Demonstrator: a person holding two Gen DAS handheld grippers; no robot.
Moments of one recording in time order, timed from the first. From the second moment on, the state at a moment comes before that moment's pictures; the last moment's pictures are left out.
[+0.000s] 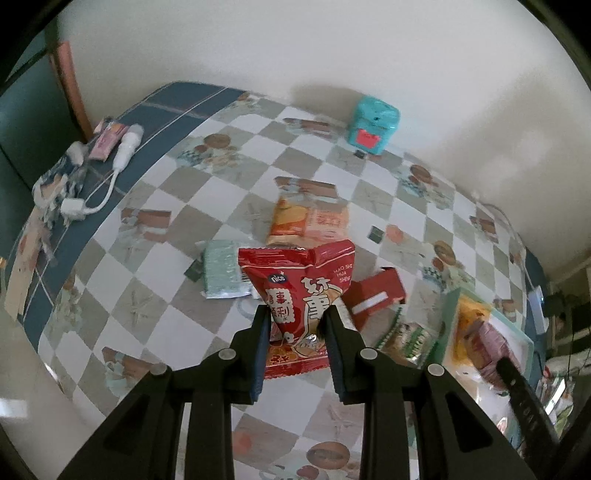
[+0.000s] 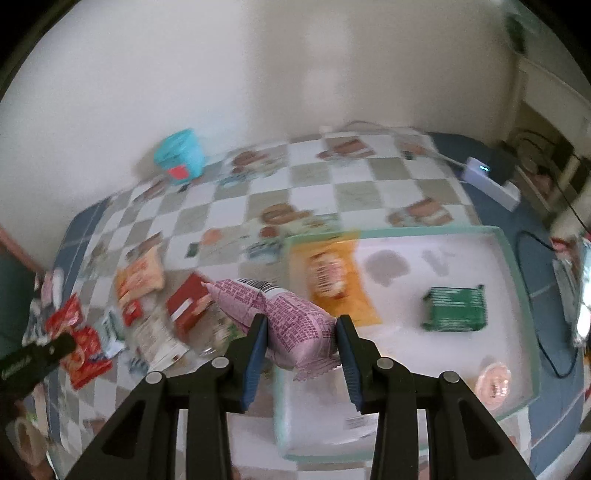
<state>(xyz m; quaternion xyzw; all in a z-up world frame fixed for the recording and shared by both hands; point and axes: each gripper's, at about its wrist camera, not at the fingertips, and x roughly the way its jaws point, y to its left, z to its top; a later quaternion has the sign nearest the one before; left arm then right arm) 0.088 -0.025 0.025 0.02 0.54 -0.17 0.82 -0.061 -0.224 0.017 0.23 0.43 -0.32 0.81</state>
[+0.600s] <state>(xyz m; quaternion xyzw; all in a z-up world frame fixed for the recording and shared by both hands) 0.008 -0.132 0.037 0.11 0.51 -0.31 0.80 -0.163 -0.325 0.015 0.36 0.37 -0.44 0.73</state>
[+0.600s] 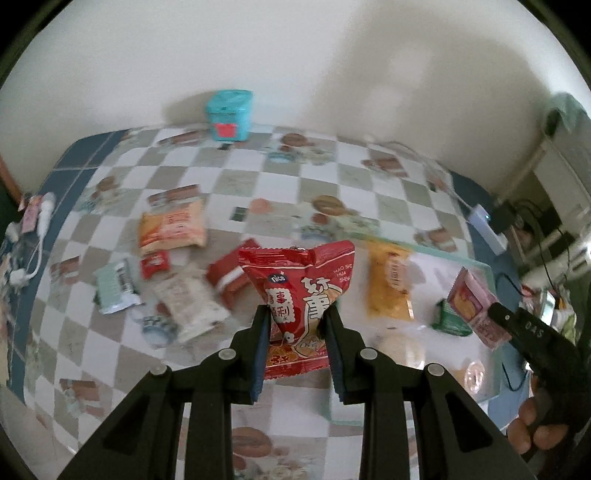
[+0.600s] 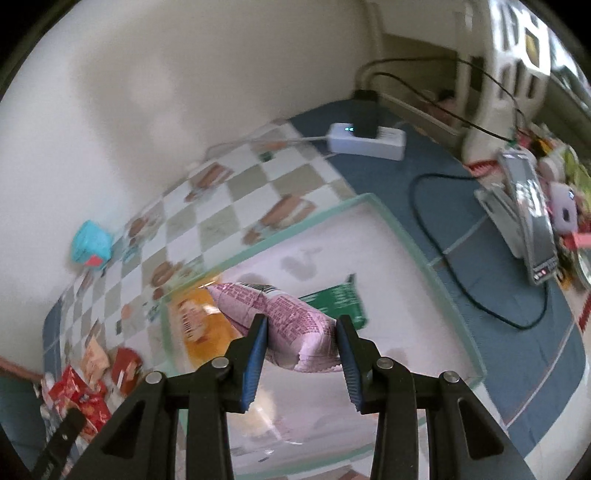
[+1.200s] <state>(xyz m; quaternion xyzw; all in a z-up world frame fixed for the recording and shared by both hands) -0.019 -0.199 -0.016 0.19 0.51 -0.35 0.76 -0.214 -0.359 0.003 0.36 0.37 -0.53 0.67</state>
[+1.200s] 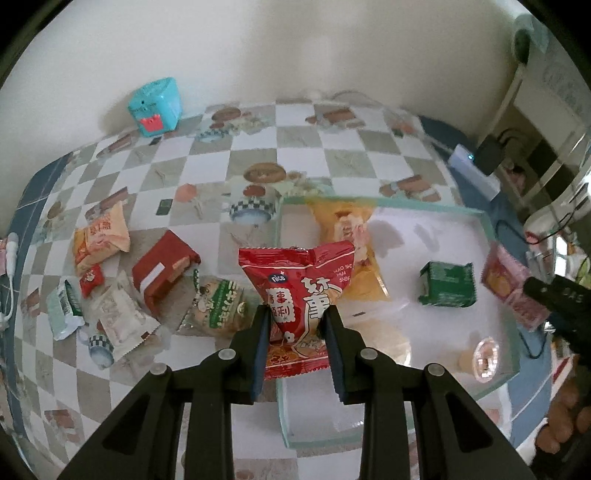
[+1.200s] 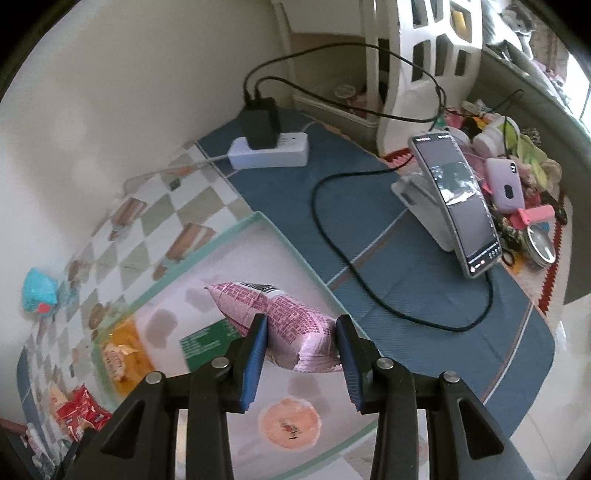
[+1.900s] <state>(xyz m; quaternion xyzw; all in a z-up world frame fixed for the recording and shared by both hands) -0.034 -0.222 -0.037 0.22 0.53 -0.37 0.73 -0.186 -0.353 -0.020 0.36 0.43 -0.49 0.67</state>
